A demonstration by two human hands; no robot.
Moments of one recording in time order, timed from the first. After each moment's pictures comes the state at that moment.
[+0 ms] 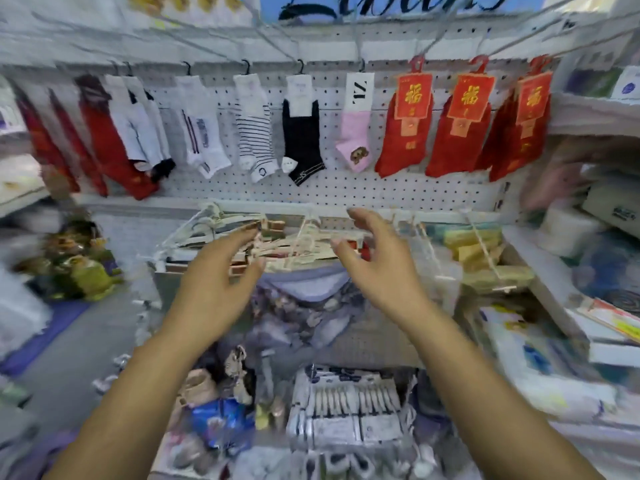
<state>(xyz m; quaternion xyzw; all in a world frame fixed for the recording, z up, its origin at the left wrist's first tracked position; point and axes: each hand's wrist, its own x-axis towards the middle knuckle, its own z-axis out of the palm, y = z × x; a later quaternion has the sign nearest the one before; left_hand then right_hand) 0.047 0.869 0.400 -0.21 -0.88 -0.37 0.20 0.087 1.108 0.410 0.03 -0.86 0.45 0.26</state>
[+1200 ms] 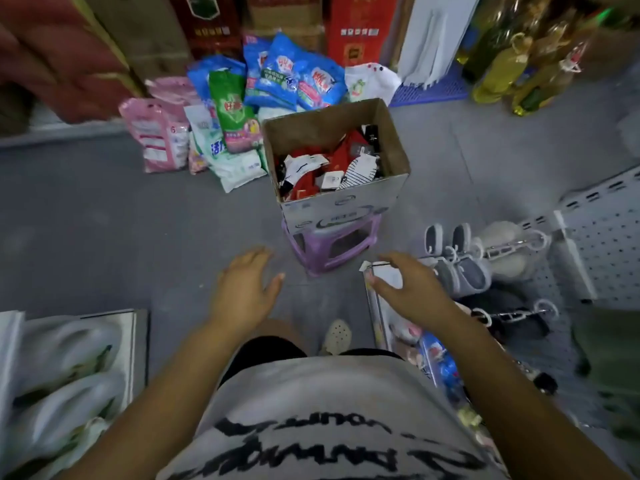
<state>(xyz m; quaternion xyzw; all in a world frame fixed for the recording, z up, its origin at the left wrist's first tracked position) 0.159 0.307 0.102 0.50 -0.82 -0.29 0.02 -0.096 0.440 0.113 0.45 -0.81 0.18 -0.33</state>
